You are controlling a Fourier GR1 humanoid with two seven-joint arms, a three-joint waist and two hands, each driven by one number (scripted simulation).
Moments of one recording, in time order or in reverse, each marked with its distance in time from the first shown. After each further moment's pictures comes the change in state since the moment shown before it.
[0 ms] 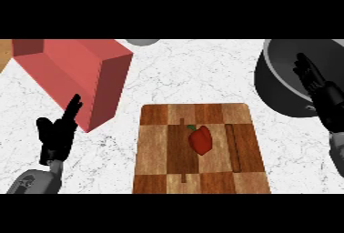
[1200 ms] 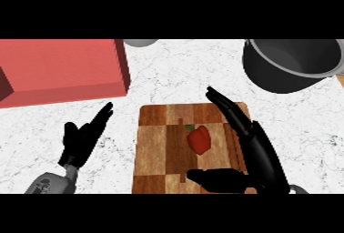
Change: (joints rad) left arm 0.008 -0.035 -0.111 -0.057 -0.008 -0.209 0.067; right arm 0.074 0.281 0.423 -0.539 0.576 -0.270 0.329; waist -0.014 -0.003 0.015
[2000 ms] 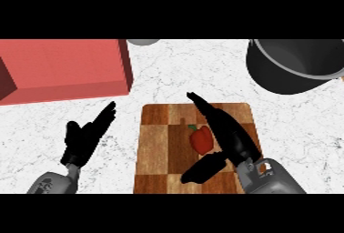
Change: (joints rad) left arm -0.001 -0.025 0.018 -0.017 -0.028 -0.033 0.024; right arm -0.163 0.079 -0.012 0.189 -0.145 0.343 0.442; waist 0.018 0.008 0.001
